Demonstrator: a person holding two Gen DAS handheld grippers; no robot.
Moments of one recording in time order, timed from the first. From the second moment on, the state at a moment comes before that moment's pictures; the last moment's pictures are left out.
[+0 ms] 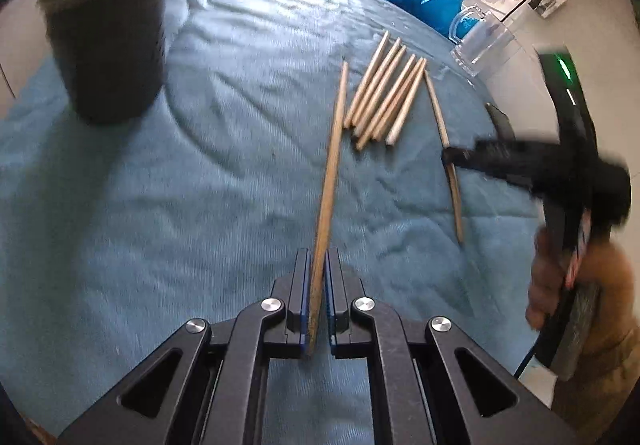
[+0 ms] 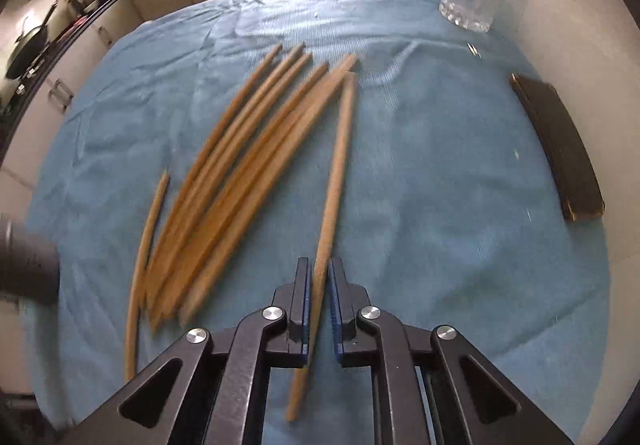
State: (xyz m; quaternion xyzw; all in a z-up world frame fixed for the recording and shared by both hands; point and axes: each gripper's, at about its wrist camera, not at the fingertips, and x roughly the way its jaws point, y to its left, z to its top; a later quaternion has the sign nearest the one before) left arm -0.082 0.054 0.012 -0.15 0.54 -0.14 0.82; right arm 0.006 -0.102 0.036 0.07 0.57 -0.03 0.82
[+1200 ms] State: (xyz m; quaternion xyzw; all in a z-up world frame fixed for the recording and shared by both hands) left arm 0.000 0.019 0.016 -0.02 0.54 -0.13 0.83; right arm -0.030 -0.118 0.033 0.02 0.58 0.04 0.81
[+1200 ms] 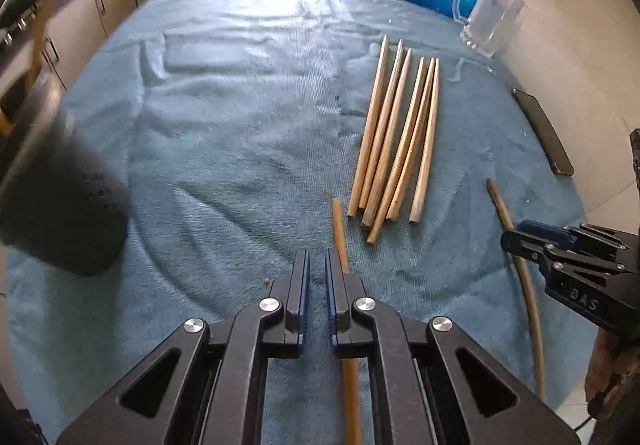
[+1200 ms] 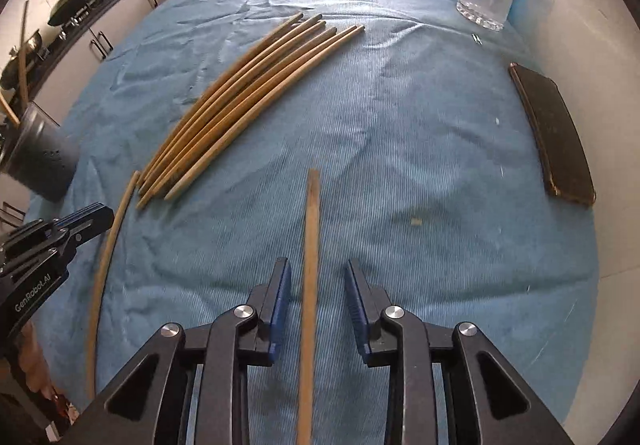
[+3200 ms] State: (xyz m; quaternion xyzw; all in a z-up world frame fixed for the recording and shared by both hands) left arm -0.118 0.057 0.147 -0.06 0.33 -0.19 0.92; right arm -0.098 -0.104 0.149 0.07 0.39 0.08 0.91
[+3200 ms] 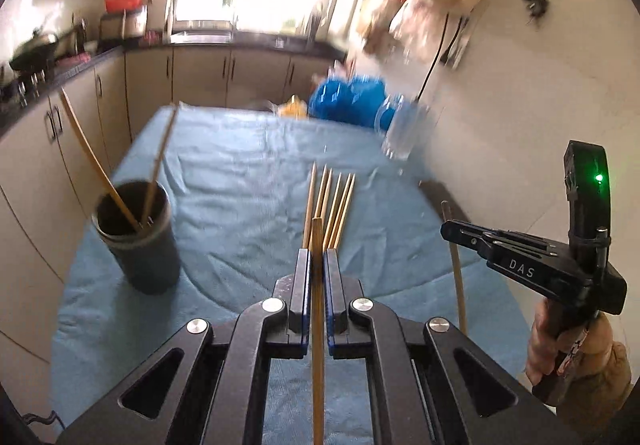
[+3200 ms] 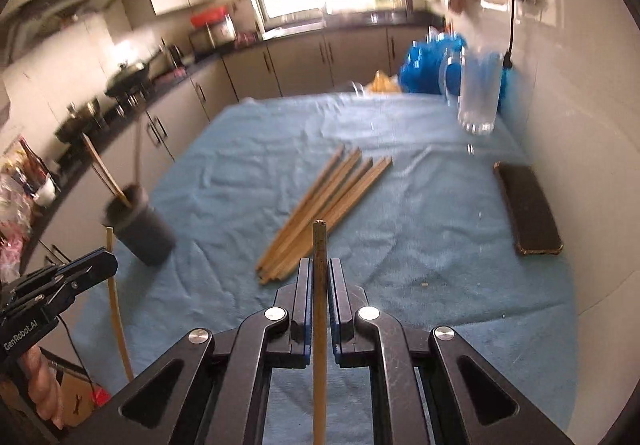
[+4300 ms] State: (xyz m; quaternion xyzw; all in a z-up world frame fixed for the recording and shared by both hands) left arm -0.075 0.211 0.298 -0.11 0.16 -0.06 0.98; right arm 0.002 0.088 0.289 0.16 0.13 0.21 0.96
